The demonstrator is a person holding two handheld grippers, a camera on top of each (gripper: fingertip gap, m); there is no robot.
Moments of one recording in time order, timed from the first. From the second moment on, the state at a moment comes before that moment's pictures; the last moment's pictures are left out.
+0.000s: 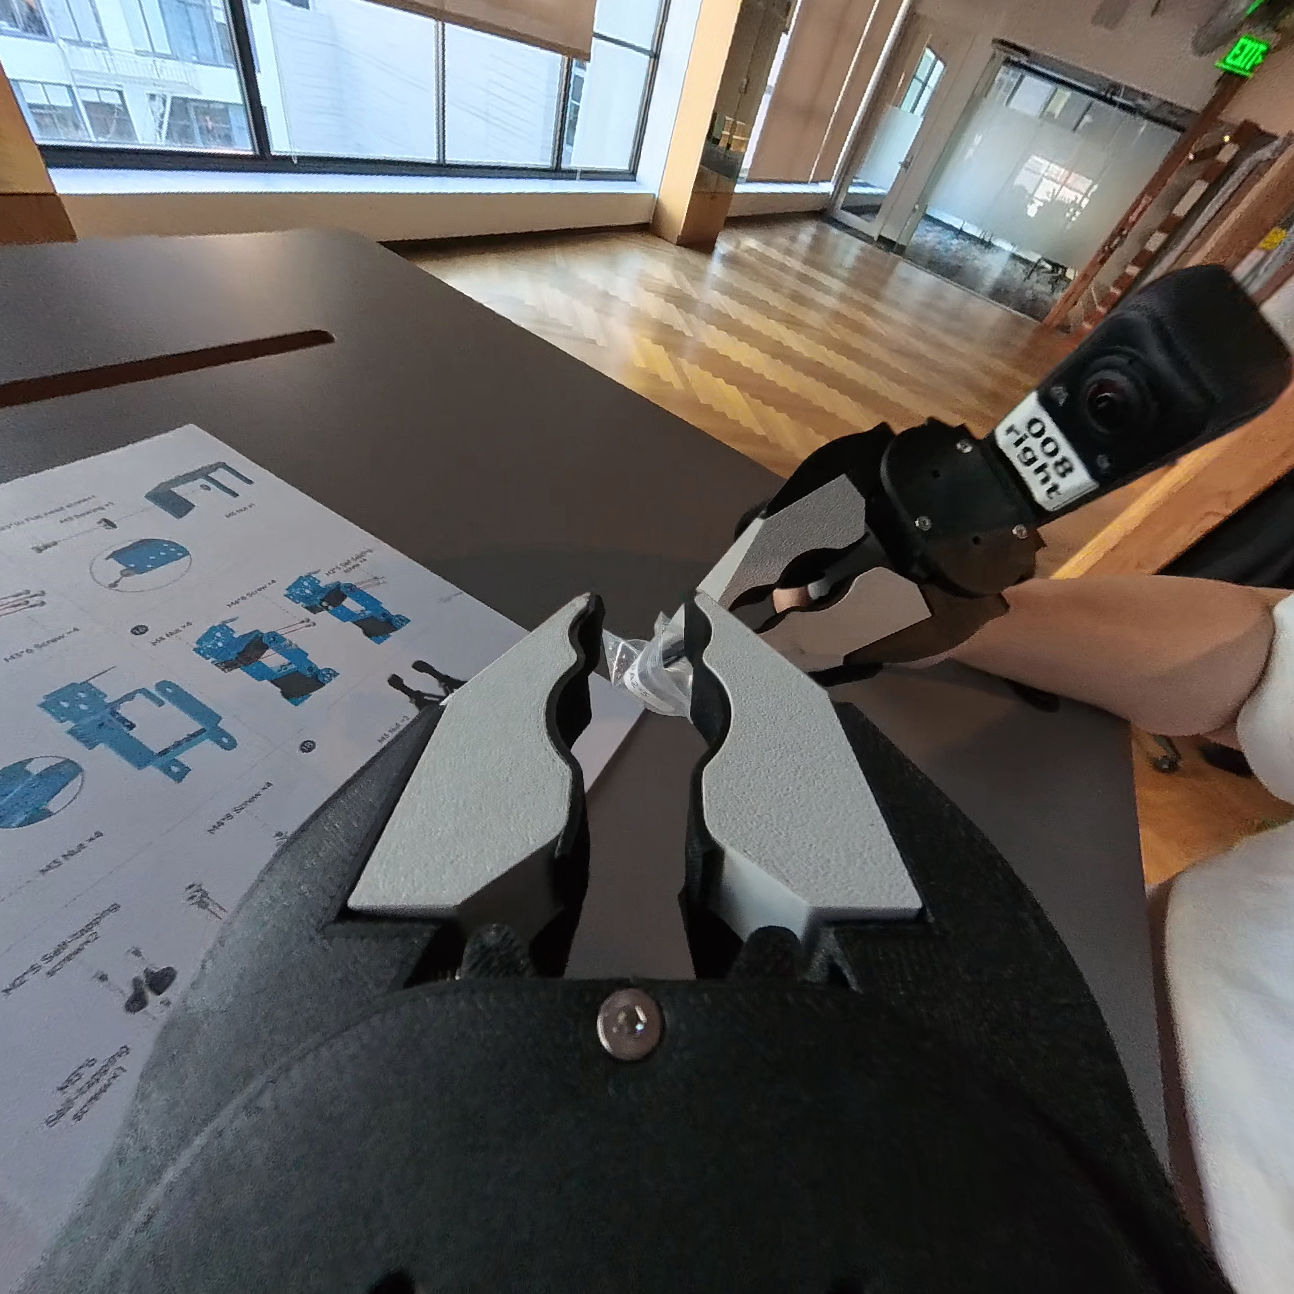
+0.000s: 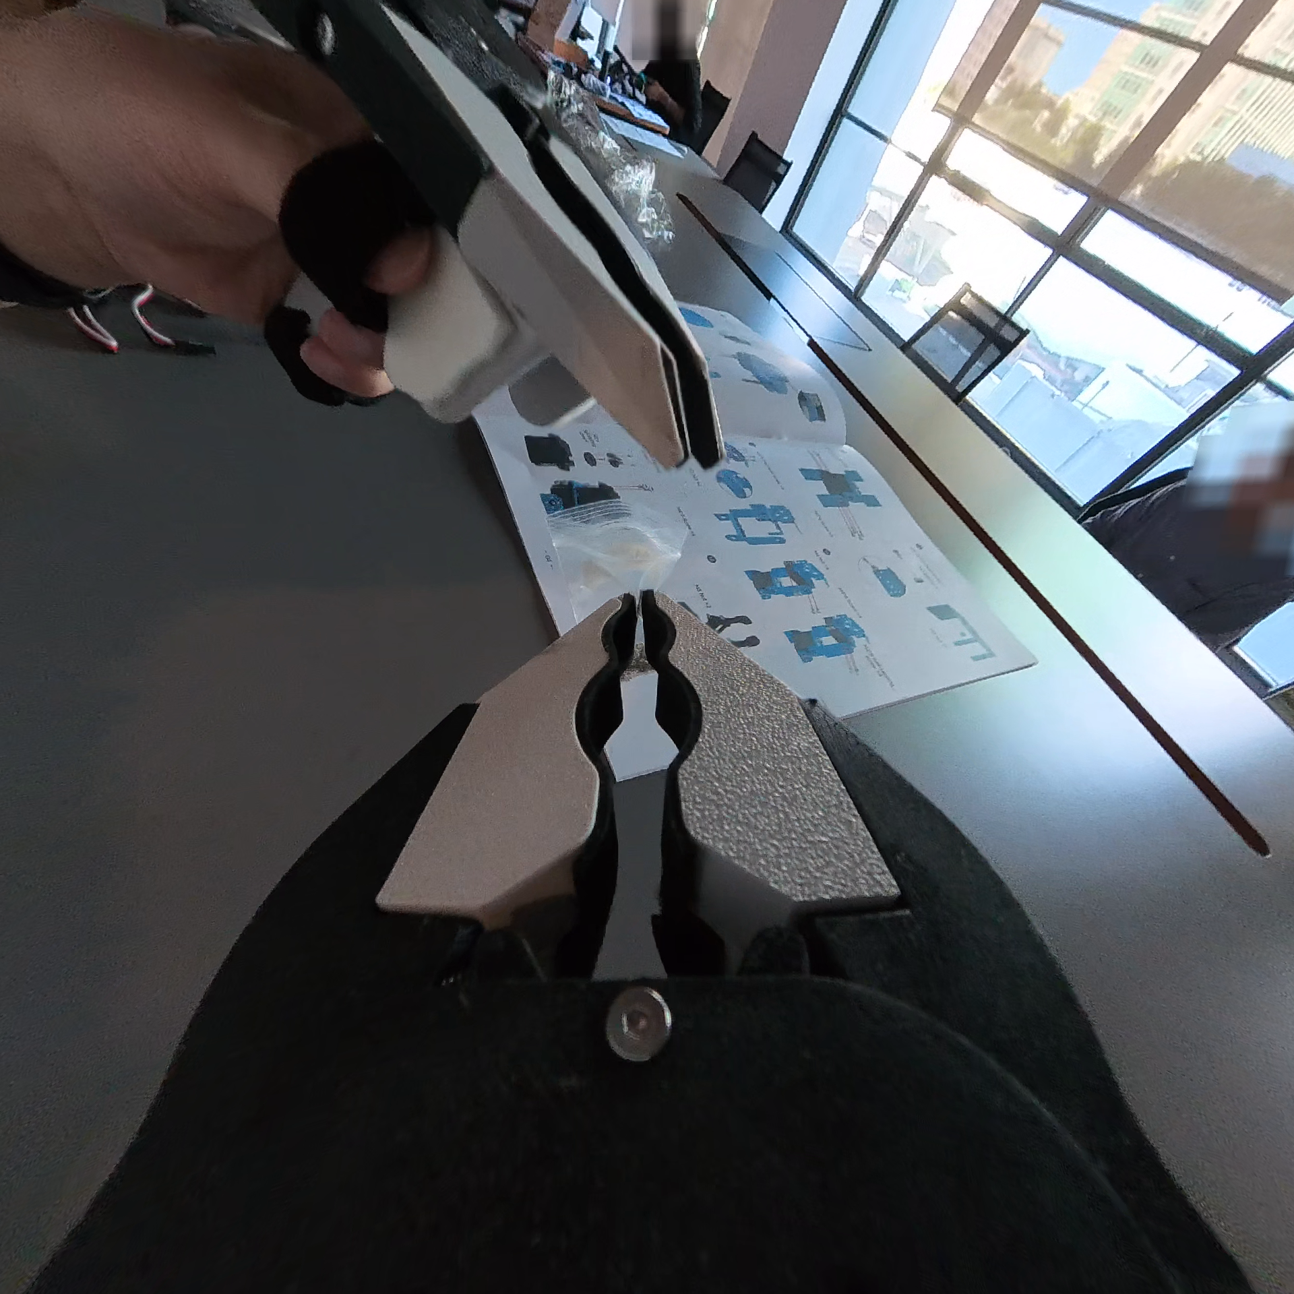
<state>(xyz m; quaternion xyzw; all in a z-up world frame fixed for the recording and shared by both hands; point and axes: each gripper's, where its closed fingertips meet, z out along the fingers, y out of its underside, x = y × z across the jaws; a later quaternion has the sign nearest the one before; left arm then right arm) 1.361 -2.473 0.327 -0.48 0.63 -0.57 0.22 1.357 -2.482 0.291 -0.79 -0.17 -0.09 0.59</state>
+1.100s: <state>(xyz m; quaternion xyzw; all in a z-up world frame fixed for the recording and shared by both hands) 1.361 -2.467 0.292 -0.55 0.65 -0.50 0.19 1.354 -2.462 0.294 -0.78 -0.15 -0.16 0.59</state>
